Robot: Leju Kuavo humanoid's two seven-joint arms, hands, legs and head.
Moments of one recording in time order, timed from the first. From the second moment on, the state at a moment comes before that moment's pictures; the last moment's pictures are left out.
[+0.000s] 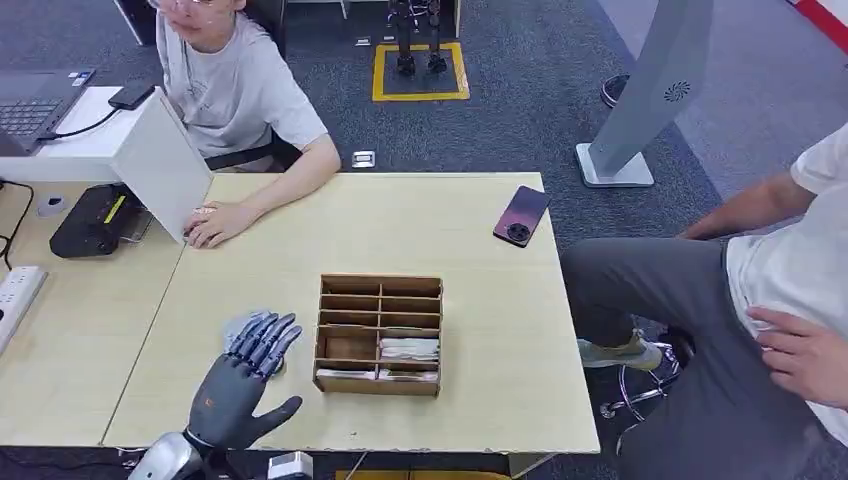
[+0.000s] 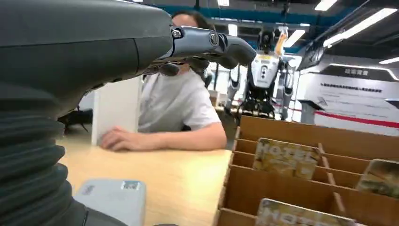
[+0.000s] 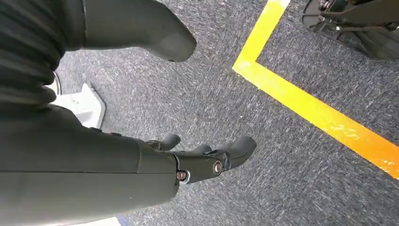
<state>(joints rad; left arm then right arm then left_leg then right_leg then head) 0.08 0.32 -0.47 -1.57 -1.12 0.53 -0.31 -0.09 -0.05 1.13 -0.14 -0.47 -0.23 -0.02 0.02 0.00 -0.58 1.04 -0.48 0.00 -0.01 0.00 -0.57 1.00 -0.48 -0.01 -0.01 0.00</state>
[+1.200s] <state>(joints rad) 0.05 0.33 -0.49 -1.50 -1.14 0.55 -0.28 -0.09 -0.05 1.15 -0.14 -0.50 -0.23 -0.02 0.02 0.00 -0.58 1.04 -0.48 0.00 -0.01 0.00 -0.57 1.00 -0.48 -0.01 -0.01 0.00</state>
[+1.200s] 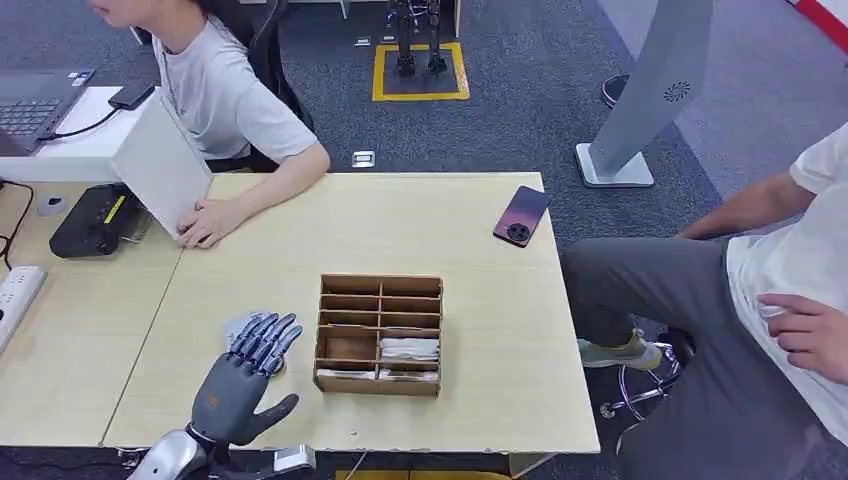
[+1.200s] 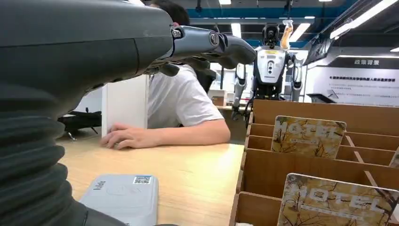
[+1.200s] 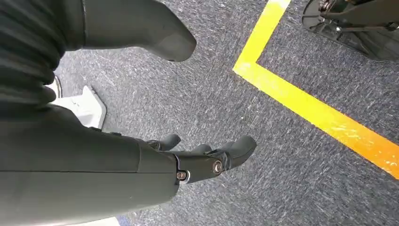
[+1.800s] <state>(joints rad) 0.03 0.34 -0.60 -1.49 -1.49 0.61 -0.08 -0.09 -0.05 1.16 -0.14 -0.52 -0.23 -0.02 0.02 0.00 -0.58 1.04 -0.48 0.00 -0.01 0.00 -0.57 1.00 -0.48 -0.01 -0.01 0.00</state>
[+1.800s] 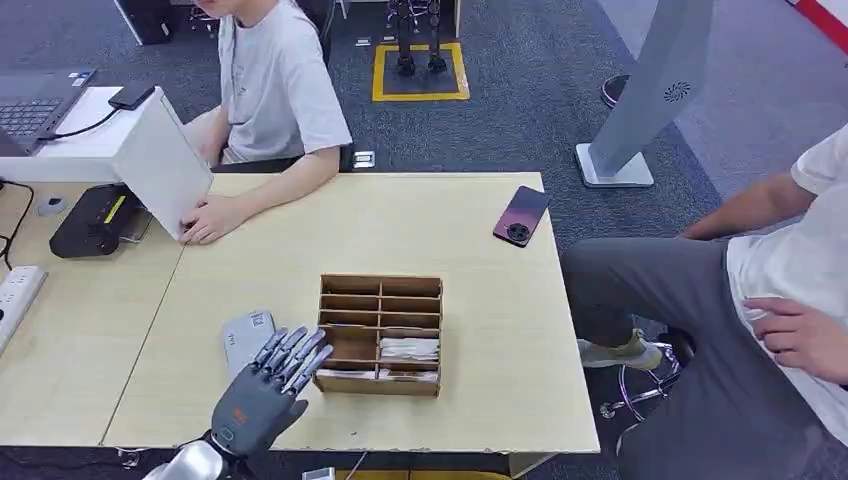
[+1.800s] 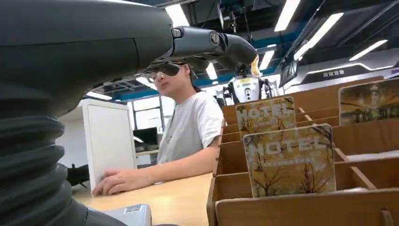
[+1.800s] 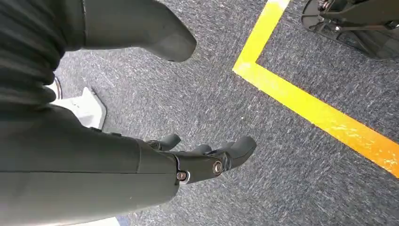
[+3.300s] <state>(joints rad) -0.06 0.27 -0.73 -1.32 -1.55 0.61 0.02 -0.09 -0.05 1.18 -0.14 -0.54 -0.23 -0.01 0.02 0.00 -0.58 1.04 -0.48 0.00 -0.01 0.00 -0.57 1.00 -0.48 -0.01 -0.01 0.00</state>
